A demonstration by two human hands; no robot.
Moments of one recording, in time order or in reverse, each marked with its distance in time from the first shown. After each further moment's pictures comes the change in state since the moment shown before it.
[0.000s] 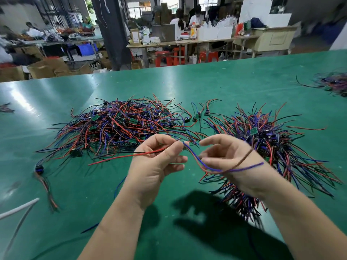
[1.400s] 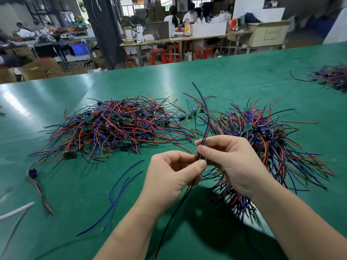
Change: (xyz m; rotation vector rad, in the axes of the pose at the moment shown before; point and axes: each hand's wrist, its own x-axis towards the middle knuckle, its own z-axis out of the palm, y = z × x) left_hand -0.010 -0.025 0.025 0.287 -0.007 -0.047; right_hand -0.001 0.004 0.007 0.009 0.175 -0.098
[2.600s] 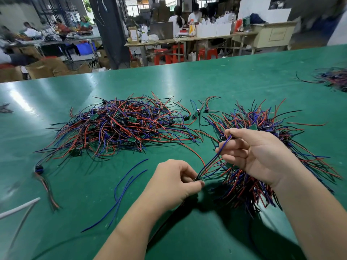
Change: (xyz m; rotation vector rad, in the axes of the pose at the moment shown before) left_hand 0.009 -0.024 -0.022 0.722 -0.102 -0.055; right_hand 0.006 -0.031 -0.021 0.191 0.195 0.322
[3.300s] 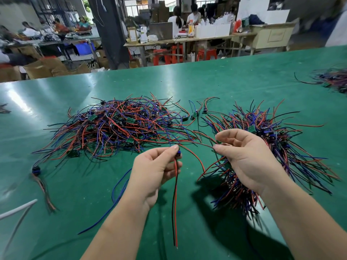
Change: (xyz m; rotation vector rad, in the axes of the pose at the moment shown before) left_hand 0.006 0.015 -0.019 -0.920 0.255 -0.245; right_hand 0.008 0.023 0.005 -0.139 0.028 -0.273
